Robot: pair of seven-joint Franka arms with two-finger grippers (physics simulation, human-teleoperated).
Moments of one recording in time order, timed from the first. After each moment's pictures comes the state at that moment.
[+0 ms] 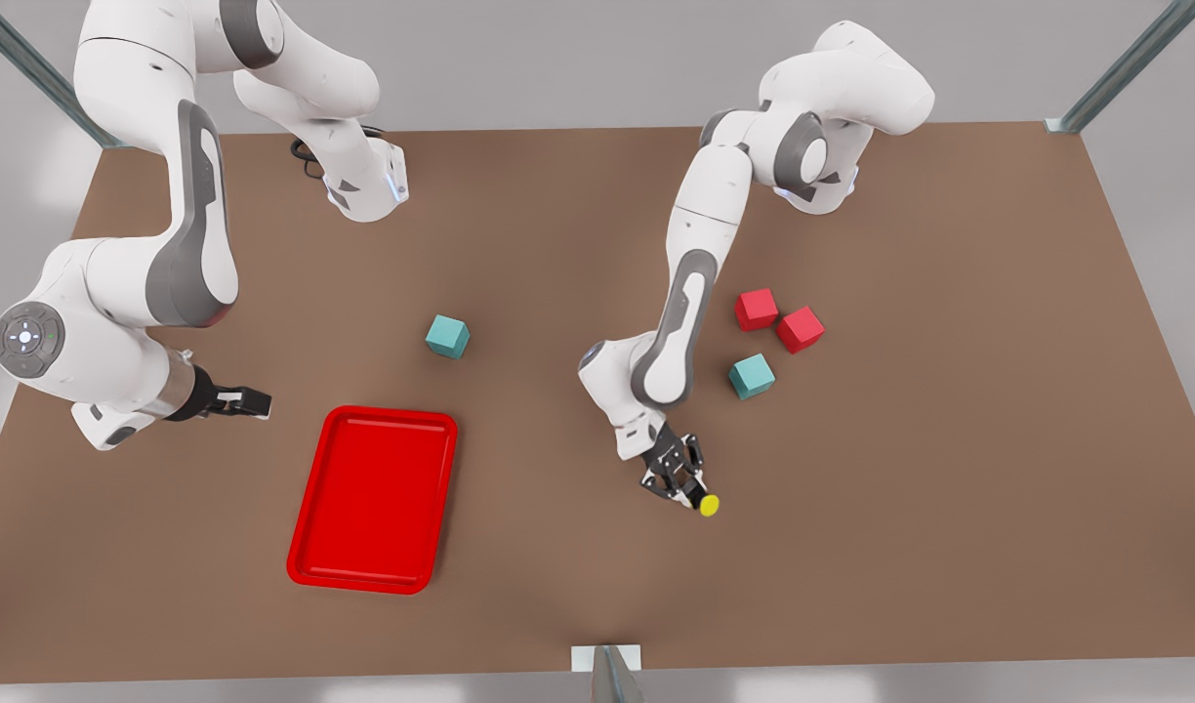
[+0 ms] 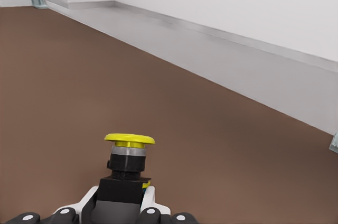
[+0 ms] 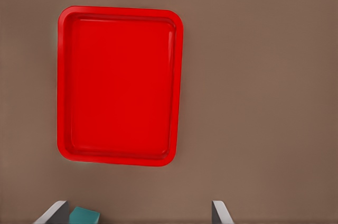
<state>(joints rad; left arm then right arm) -0.99 1.18 0.50 -1.20 0.75 2.25 -2.13 -0.06 0.32 0.07 -1.44 0.01 1.67 0.06</state>
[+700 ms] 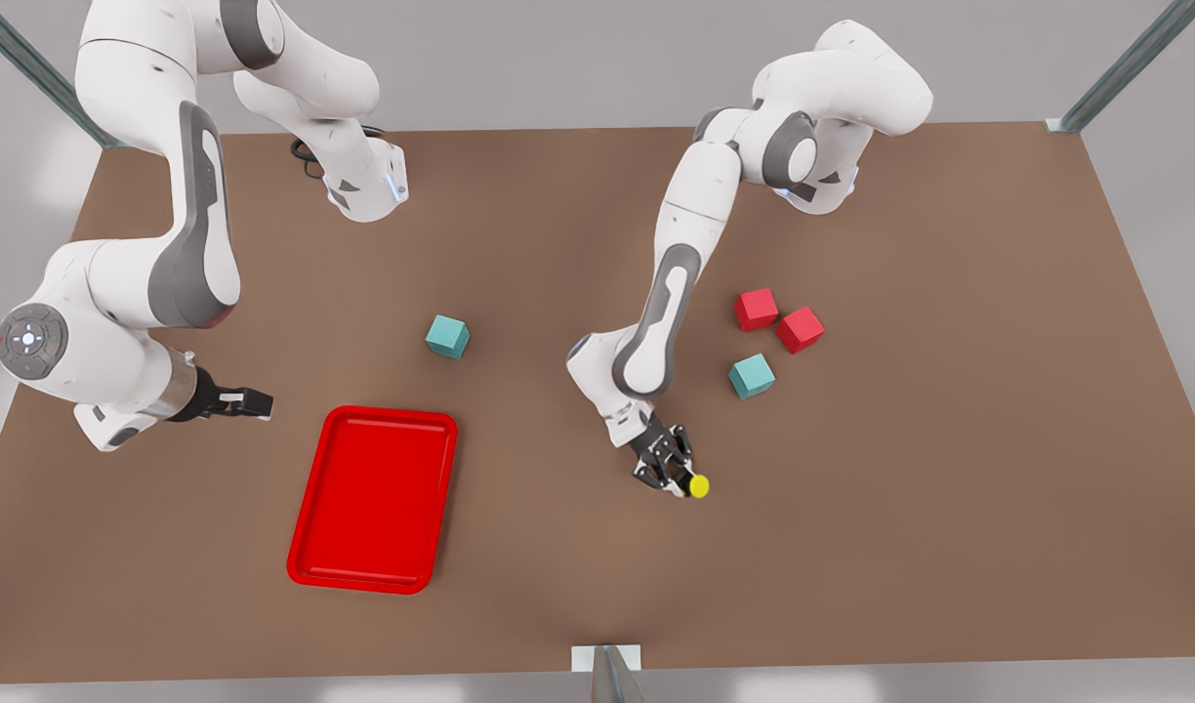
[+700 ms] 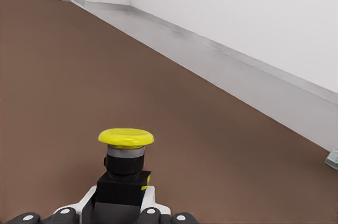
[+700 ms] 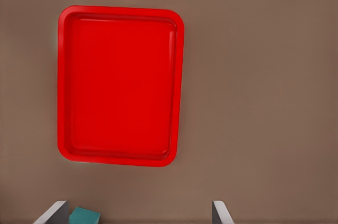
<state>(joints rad) -1.04 1.20 0.50 -1.20 0.76 2.19 -2.31 -0.05 0.33 0.07 -1.44 0.01 1.67 0.06</state>
